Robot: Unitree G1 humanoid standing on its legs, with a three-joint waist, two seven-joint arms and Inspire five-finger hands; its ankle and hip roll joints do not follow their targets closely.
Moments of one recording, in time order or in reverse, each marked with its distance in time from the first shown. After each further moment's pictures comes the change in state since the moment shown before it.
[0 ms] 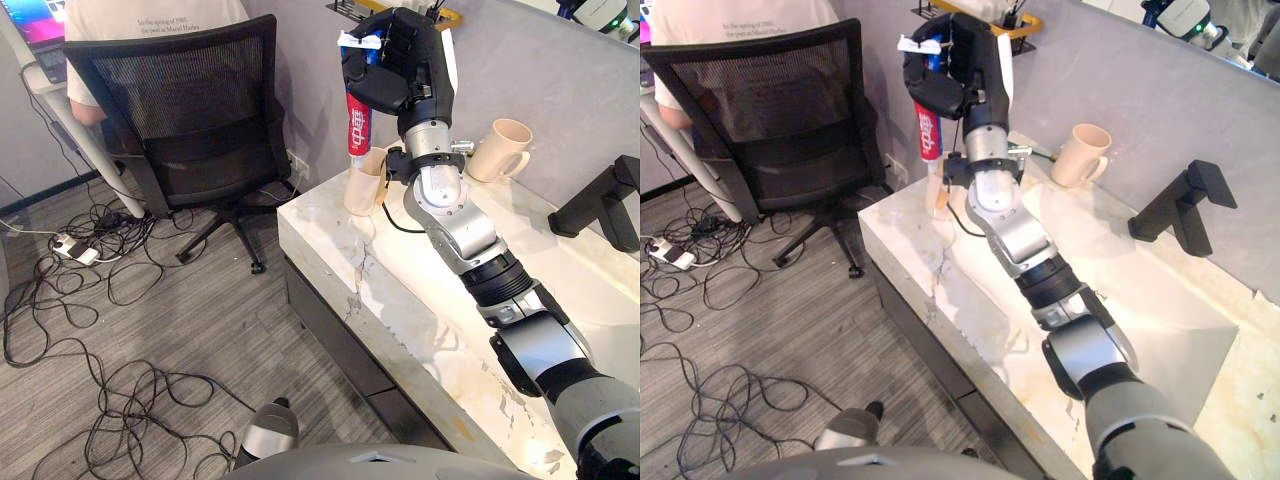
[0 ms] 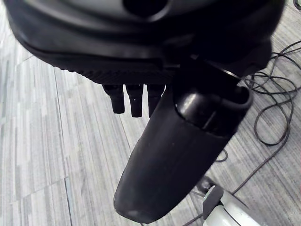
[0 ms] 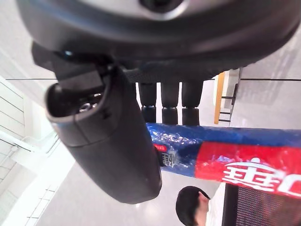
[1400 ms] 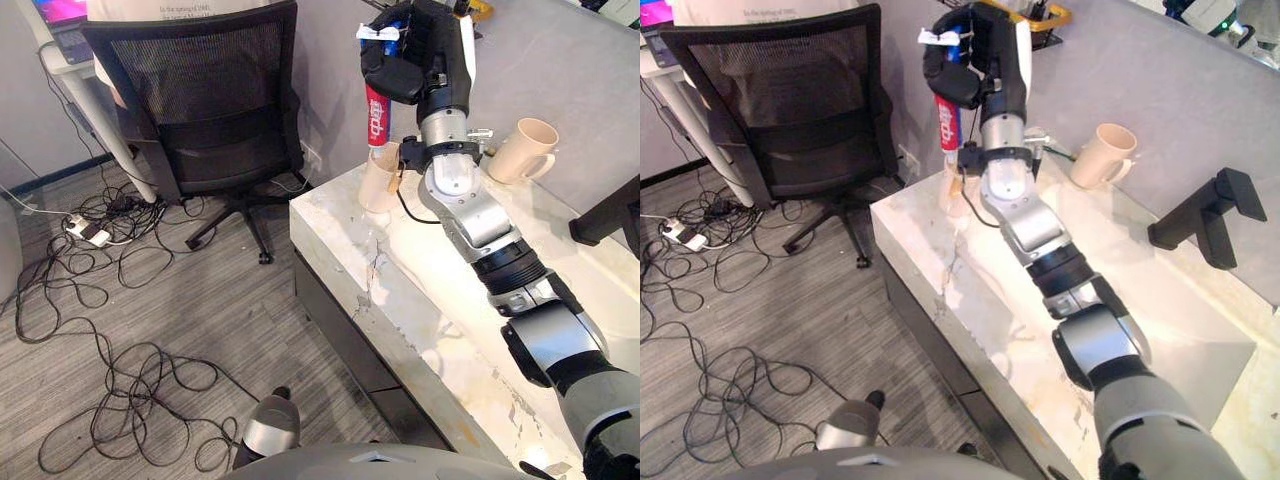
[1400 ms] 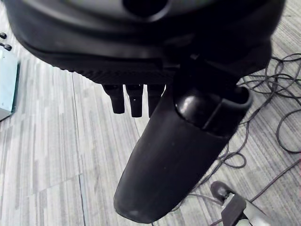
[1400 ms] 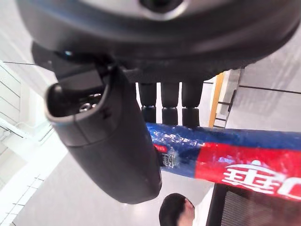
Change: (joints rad) left arm -0.002 0.016 0.000 0.009 0.001 0.020 -0.018; right arm -0.048 -0.081 -0.009 0.069 -0.039 0.002 -0.013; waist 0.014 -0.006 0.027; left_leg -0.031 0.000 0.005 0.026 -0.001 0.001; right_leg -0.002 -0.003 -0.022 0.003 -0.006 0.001
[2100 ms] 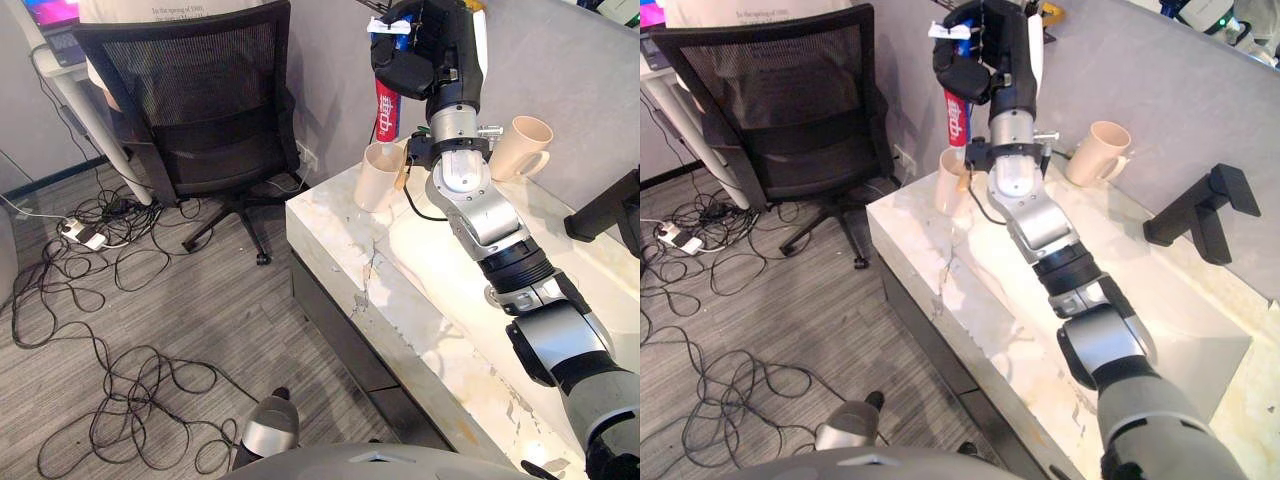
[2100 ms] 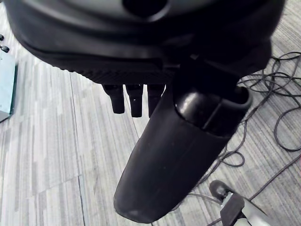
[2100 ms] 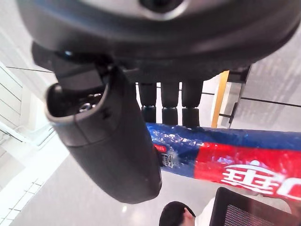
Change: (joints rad) left arm 0.000 0.000 -0.002 0.001 0.000 0.000 0.000; right arm 0.000 -0.002 -0.013 -0.006 0.000 0.013 -0.005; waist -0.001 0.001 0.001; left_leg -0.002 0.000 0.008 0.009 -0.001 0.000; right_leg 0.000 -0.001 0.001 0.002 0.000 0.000
